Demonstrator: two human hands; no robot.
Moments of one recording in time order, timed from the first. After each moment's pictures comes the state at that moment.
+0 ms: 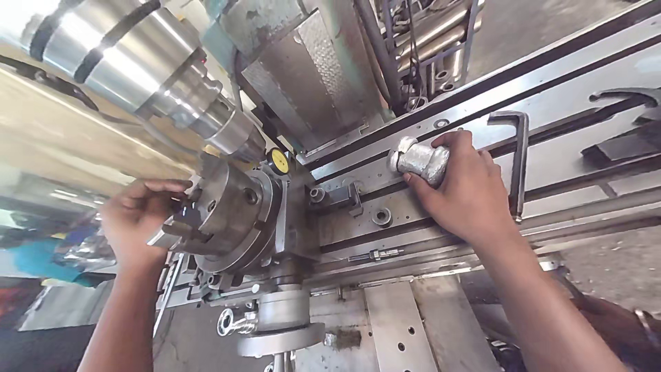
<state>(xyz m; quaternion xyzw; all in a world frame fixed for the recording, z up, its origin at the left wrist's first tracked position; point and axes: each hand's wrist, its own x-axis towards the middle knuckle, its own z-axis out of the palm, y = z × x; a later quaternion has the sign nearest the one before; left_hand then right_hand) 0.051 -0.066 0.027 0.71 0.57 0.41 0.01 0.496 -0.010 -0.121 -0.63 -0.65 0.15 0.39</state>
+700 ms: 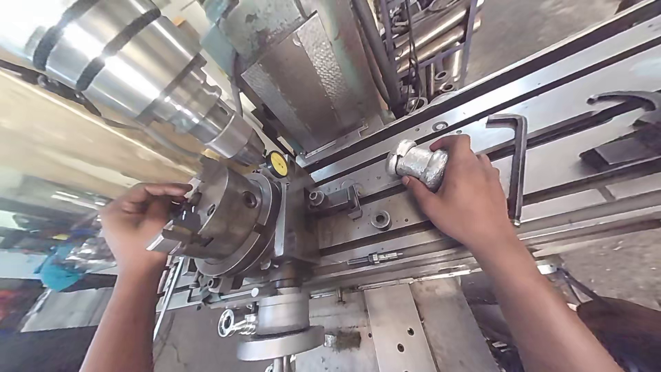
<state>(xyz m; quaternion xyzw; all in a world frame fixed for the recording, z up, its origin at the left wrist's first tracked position) 0.056 -0.066 0.027 0.71 0.57 0.41 0.00 0.495 -0.014 -0.119 -0.62 -0.66 0.15 0.40</state>
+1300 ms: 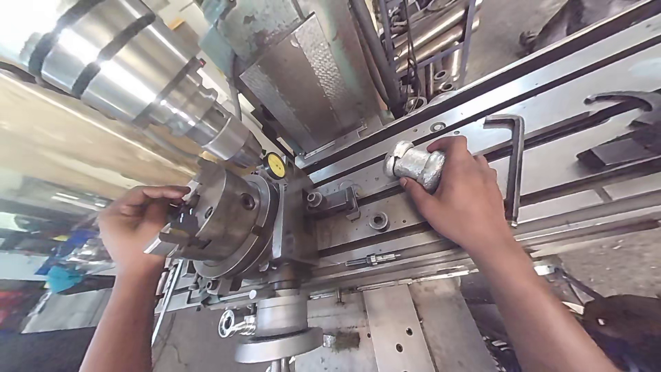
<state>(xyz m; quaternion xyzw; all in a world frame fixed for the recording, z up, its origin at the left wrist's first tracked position) 0.055 -0.066 0.026 0.71 0.57 0.41 -0.01 0.494 -0.016 -0.119 -0.62 -0.66 0.15 0.39</state>
